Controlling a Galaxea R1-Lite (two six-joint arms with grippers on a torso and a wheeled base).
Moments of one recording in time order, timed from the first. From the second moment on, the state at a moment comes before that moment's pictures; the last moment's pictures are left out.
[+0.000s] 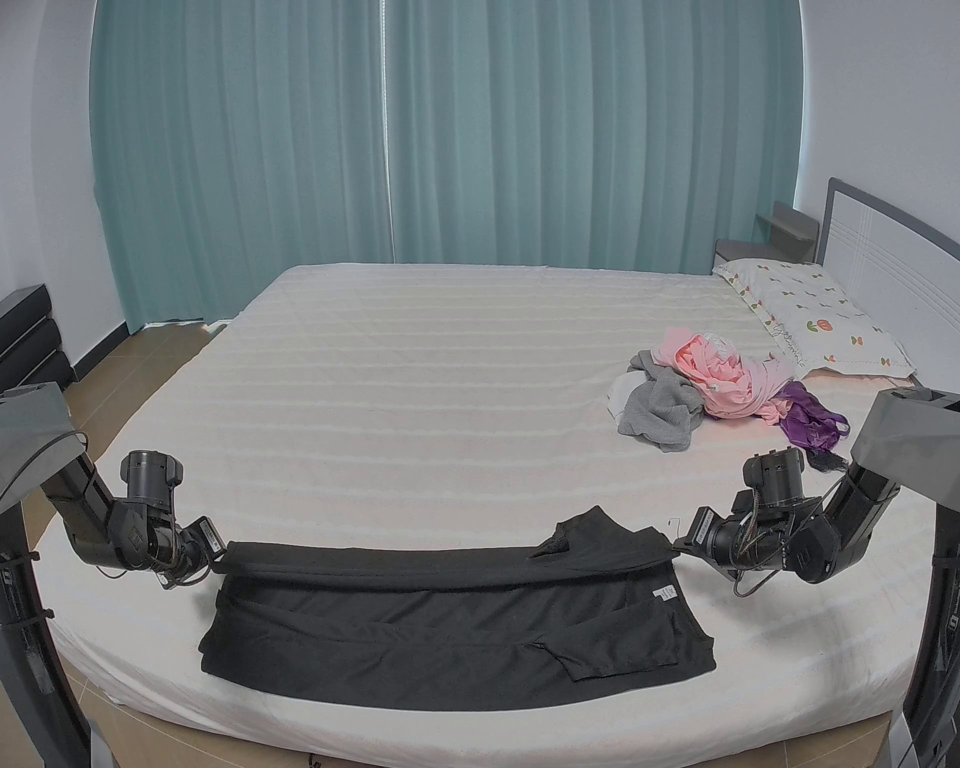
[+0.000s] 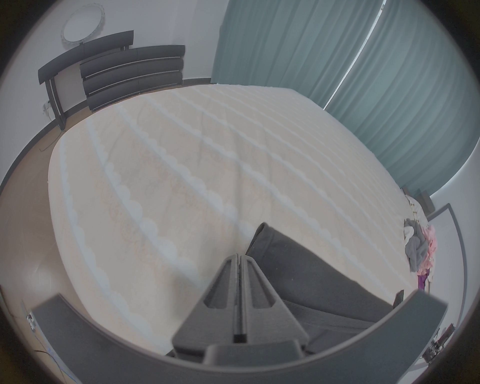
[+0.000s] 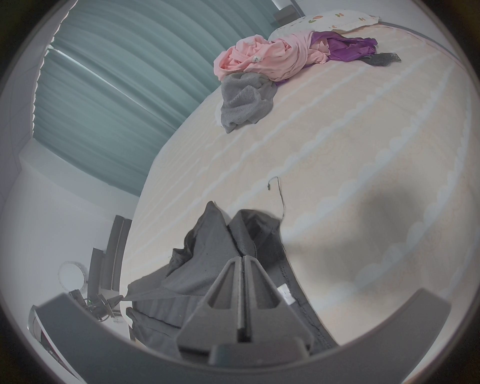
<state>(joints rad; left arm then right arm) 0.15 2.18 -0.76 -0.51 0.04 -0.55 0.17 2.26 -0.76 -0.75 0.21 0.73</state>
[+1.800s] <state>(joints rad) 0.11 2.34 -0.94 -0.51 0.02 -0.64 0.18 2.39 -0.89 -0.76 0.20 0.73</state>
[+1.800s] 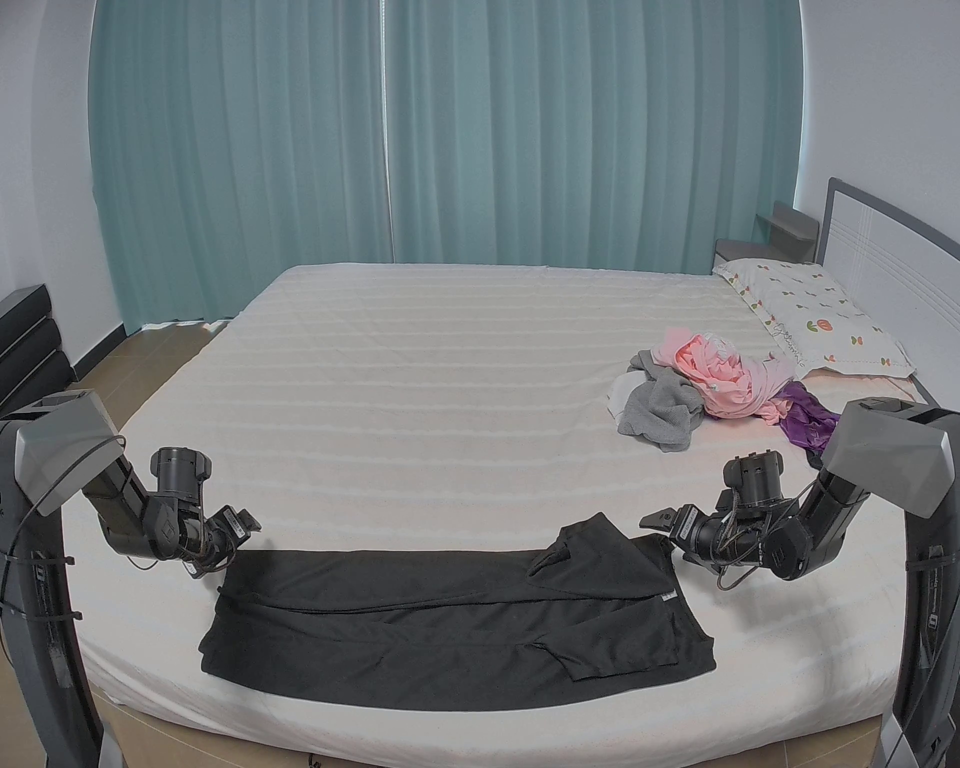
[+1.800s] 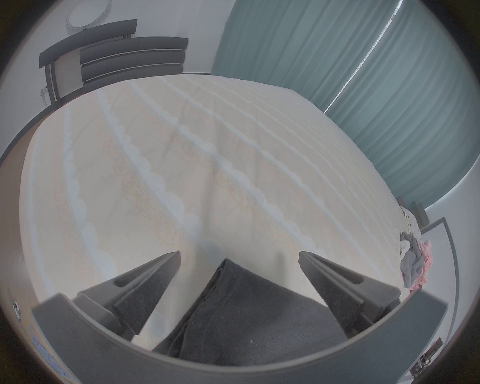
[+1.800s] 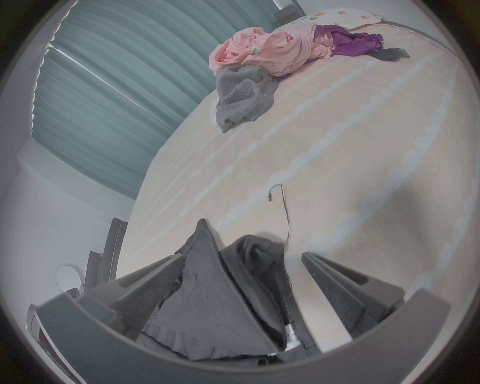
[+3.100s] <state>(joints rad) 0.12 2.37 -0.93 -0.59 0.11 -0.65 0.19 2.47 -0.91 -0.85 0.13 0.73</state>
